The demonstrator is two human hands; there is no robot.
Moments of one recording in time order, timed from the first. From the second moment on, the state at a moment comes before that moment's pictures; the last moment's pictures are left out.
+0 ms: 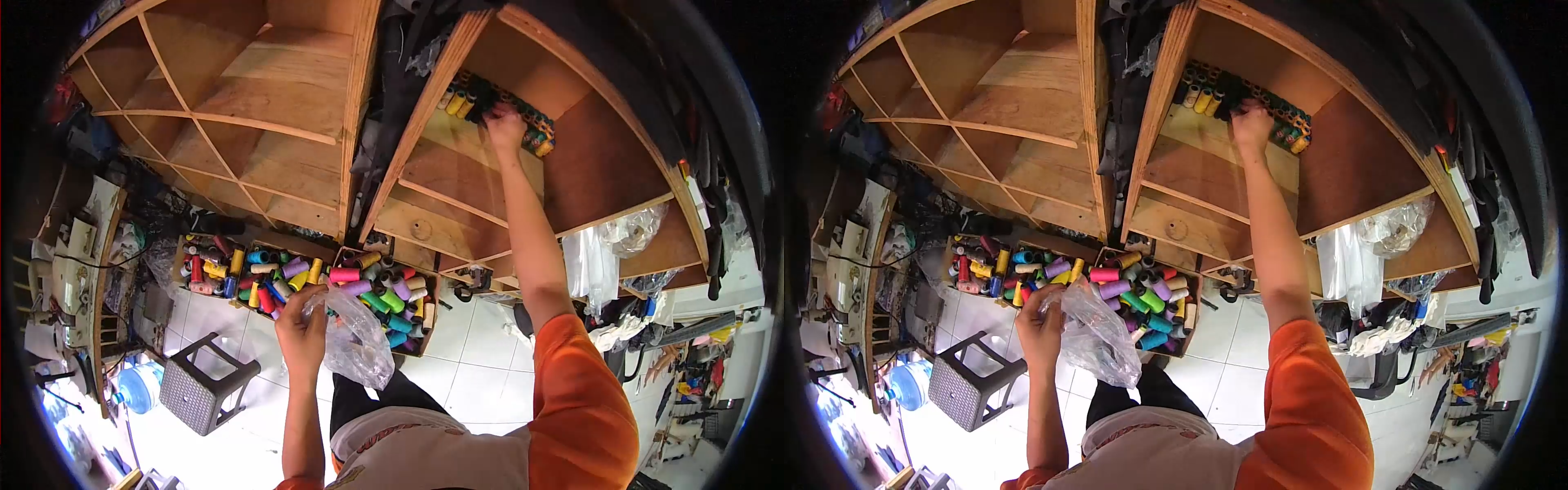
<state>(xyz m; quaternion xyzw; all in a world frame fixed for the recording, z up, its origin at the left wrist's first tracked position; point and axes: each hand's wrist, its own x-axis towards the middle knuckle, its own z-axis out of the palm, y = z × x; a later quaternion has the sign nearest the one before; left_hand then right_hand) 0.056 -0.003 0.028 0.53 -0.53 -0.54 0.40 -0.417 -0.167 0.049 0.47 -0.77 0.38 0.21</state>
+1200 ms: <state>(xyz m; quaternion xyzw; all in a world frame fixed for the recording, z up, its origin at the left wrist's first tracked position) 0.001 0.105 0.144 0.29 -0.69 -0.51 0.43 -0.085 0.058 -0.087 0.75 -0.61 0.10 -0.24</state>
